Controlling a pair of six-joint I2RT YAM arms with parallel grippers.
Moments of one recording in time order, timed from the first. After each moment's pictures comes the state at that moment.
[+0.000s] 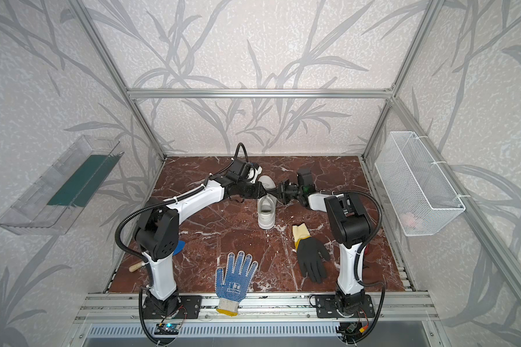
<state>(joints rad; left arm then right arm) -0.55 1.94 1.51 -0.43 0.34 -0.45 0.30 2.02 1.13 0.41 -0.94 1.77</state>
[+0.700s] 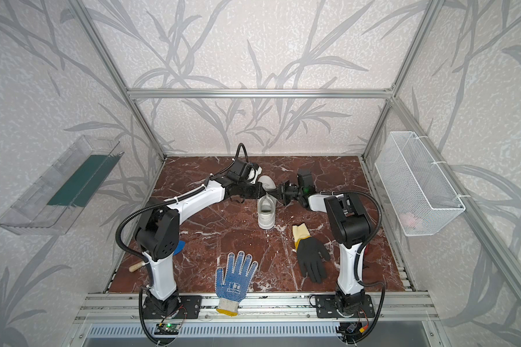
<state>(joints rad) -0.56 1.94 1.51 -0.43 0.30 -0.44 0.30 2.02 1.11 0.43 -0.94 1.76</state>
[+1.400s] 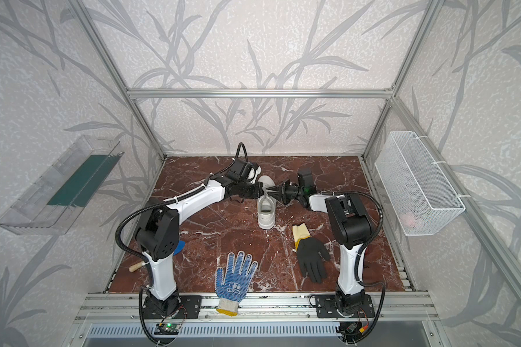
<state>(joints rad) -0.56 1.94 1.52 -0.46 0.27 -0.42 0.29 2.01 1.11 0.43 -0.94 1.75</state>
